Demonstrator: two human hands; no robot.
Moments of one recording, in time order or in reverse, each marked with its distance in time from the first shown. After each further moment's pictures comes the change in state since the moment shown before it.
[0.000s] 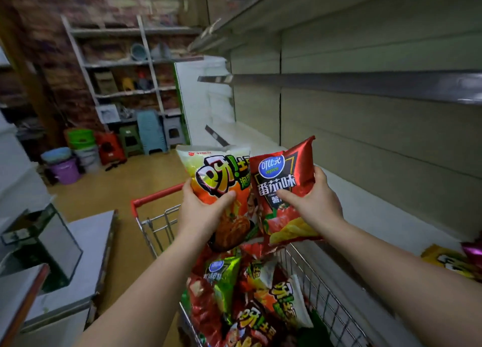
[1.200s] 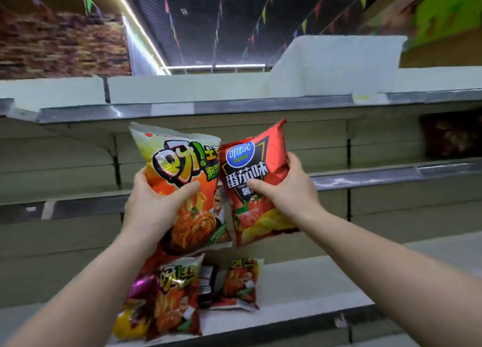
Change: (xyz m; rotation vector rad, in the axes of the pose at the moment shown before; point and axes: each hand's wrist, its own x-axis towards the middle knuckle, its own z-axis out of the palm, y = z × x) left_hand -0.334 0.275 0.082 -0.460 -0.985 0.500; right_hand -0.393 -0.108 -0.386 -0.427 1.121 0.179
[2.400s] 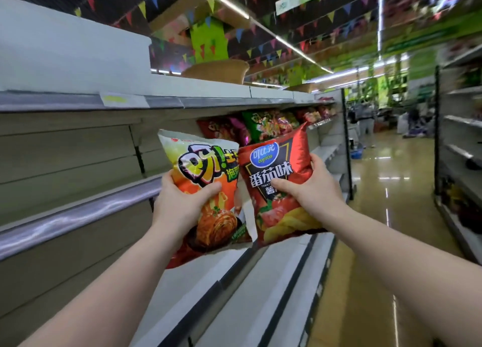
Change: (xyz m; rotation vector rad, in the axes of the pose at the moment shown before) left_hand -0.122 0.103 0.341 -0.332 -0.867 0.147; right_hand -0.084 0.128 -0.312 -0.433 0.716 0.425
